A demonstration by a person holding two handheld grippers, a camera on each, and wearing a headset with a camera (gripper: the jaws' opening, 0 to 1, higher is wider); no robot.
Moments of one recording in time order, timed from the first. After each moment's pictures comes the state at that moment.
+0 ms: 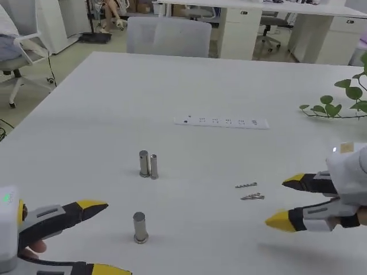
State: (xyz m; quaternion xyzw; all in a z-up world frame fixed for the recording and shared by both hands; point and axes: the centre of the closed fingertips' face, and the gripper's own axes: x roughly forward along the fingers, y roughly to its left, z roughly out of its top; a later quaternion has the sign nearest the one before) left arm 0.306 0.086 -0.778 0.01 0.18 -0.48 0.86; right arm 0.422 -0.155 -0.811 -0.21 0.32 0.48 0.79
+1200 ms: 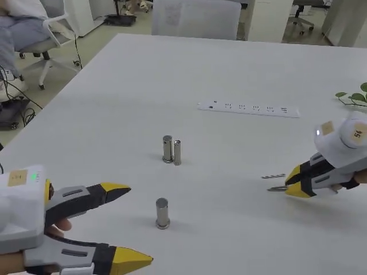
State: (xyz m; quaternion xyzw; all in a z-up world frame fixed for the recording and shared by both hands) left arm 0.307 0.088 -0.778 0.01 0.18 -0.48 0.86; right arm 0.451 -0.142 -0.853 -0.36 0.35 0.57 0.65
